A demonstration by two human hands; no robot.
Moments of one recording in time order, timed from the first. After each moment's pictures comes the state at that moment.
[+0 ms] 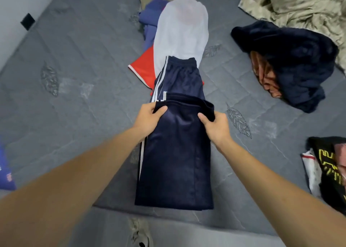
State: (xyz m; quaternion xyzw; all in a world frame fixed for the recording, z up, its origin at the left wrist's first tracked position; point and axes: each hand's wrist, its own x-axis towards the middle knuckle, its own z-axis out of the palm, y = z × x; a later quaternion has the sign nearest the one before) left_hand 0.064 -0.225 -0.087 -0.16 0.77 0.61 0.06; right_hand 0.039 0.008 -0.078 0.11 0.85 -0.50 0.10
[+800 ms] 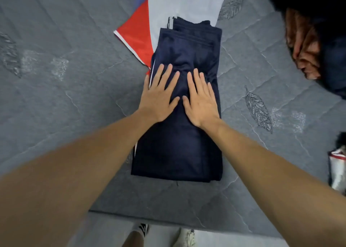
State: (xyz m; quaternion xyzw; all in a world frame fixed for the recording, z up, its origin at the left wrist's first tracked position) left_hand -0.012 -0.220 -0.200 0.09 0.99 0.07 0.08; right_hand -0.032 -0.034 -0.194 -0.19 0.97 -0.12 0.10
